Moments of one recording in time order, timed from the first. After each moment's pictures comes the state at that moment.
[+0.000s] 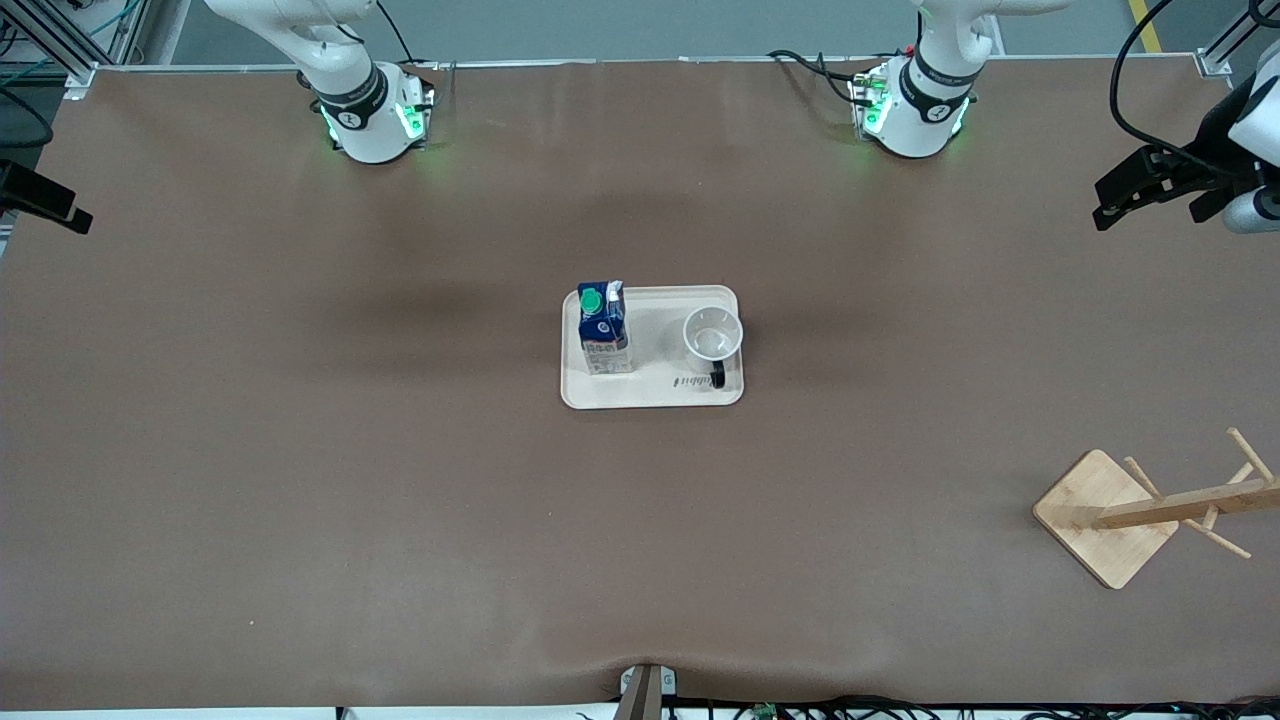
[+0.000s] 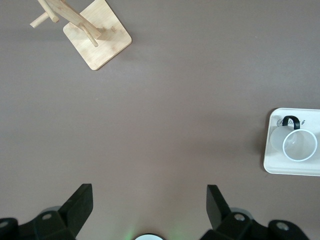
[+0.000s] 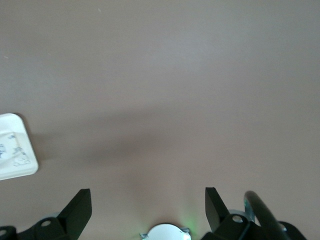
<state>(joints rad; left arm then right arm) -0.04 -0.07 -0.05 -1.55 0.03 1.47 -0.14 -0.03 -0.03 -0.11 -1.49 0.02 1.38 0.03</state>
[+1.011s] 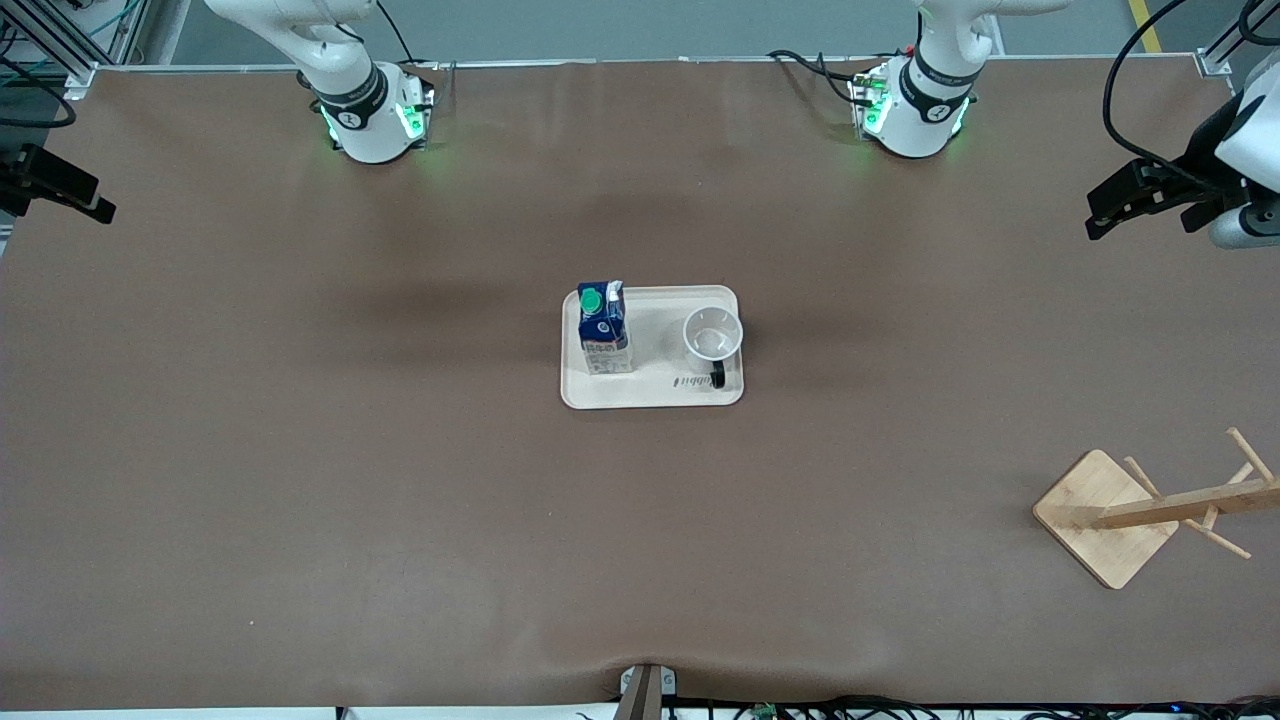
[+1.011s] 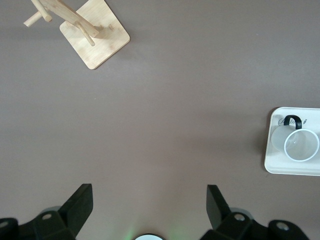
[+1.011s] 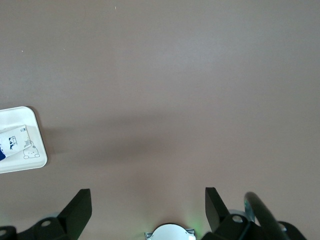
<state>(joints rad) -0.04 -0.05 -0.05 -1.55 0.03 1.47 -0.14 -0.02 -0.07 -0.08 -1.54 0.03 1.39 0.03</state>
